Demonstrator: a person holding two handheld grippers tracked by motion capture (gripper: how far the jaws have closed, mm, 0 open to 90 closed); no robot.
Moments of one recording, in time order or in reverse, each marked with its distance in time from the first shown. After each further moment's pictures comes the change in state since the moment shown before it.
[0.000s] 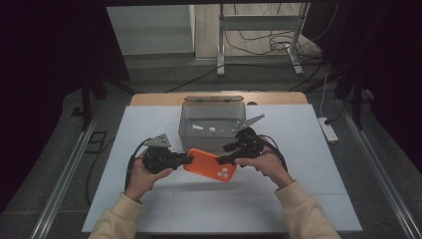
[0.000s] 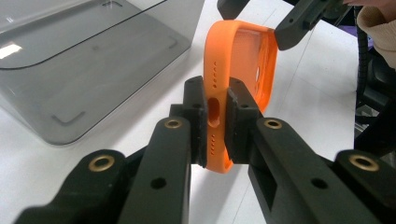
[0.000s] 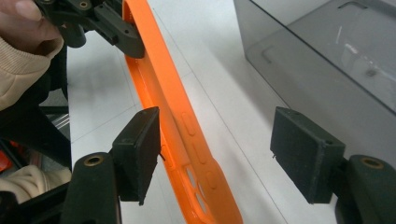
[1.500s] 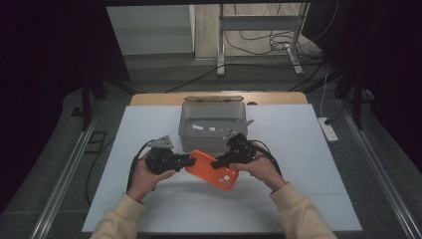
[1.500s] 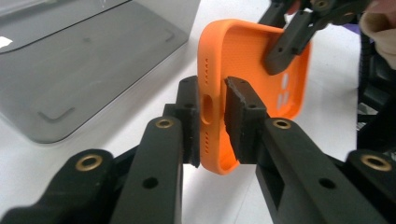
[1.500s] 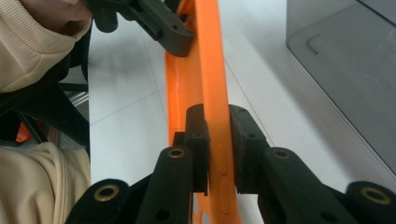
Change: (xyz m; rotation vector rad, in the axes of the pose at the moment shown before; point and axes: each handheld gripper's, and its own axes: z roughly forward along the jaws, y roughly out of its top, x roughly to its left) left arm 0.003 -0.005 0.011 0.013 -0.012 -0.008; right arm 0.015 0.000 0.019 0.067 0.077 -0.059
